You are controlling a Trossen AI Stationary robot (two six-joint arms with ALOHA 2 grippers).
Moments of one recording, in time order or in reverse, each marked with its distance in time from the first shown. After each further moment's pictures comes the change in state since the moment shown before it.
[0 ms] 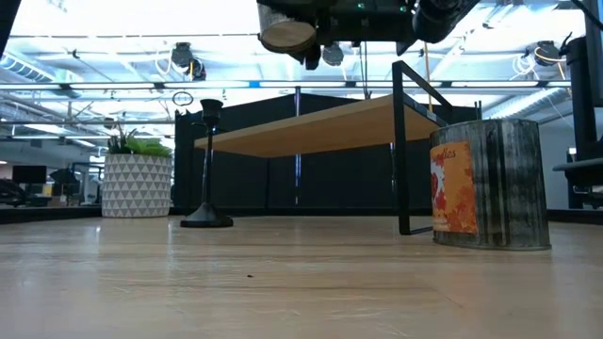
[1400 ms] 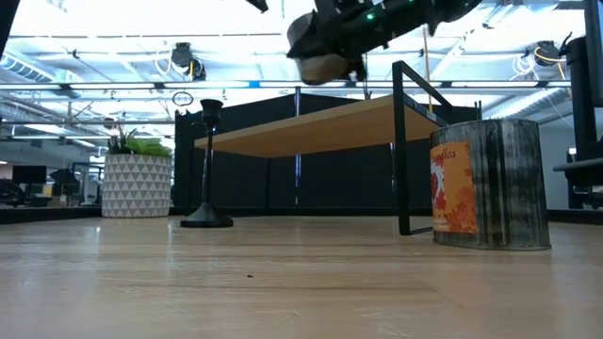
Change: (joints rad) left arm 0.093 -0.037 -0.013 -0.137 -0.080 0.025; right arm -0.020 -0.154 -0.002 -0.425 0.523 0.043
